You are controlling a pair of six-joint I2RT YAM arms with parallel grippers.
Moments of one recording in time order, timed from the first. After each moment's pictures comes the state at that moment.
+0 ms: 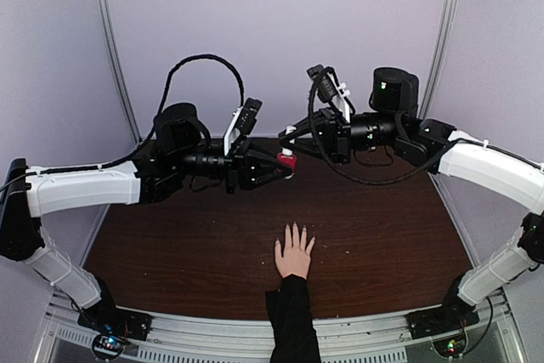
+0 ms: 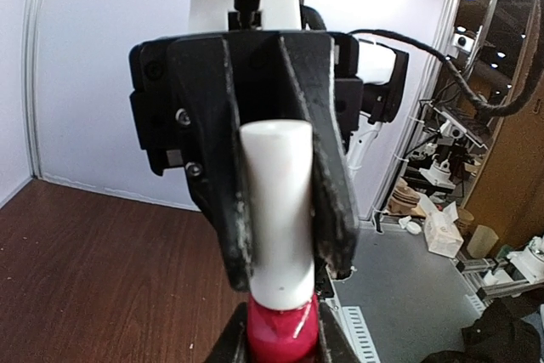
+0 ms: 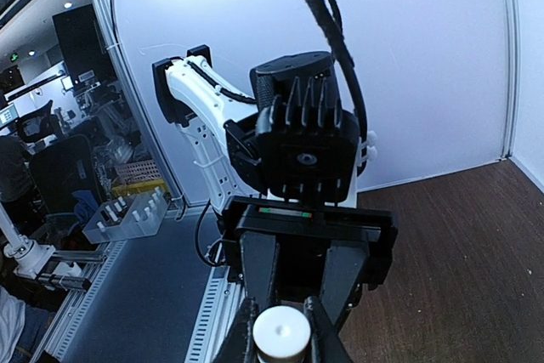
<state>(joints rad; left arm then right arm) -0.87 1.49 1.09 0.45 0.87 -0.26 0.78 1.42 1.32 0.03 -0.89 0.18</state>
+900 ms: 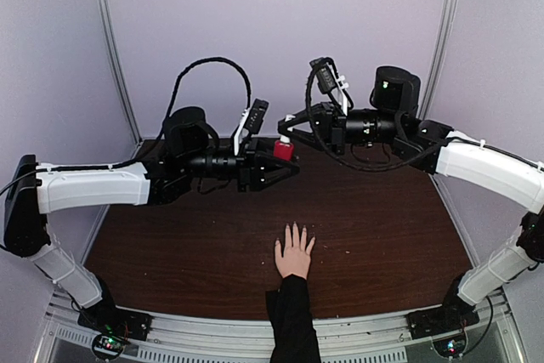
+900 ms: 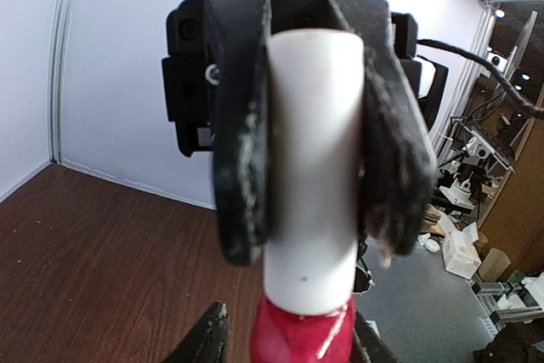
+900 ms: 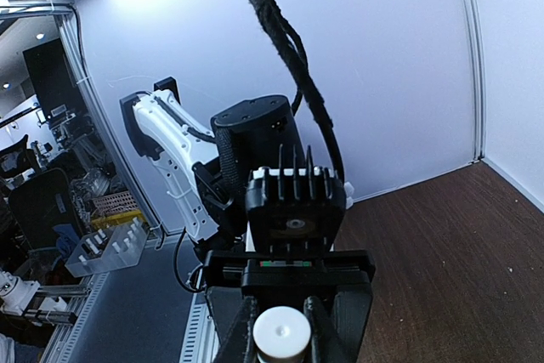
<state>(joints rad) -0.89 1.54 1.10 0.48 0.74 -0.29 0.77 1.43 1.31 0.11 -0.78 0.27</state>
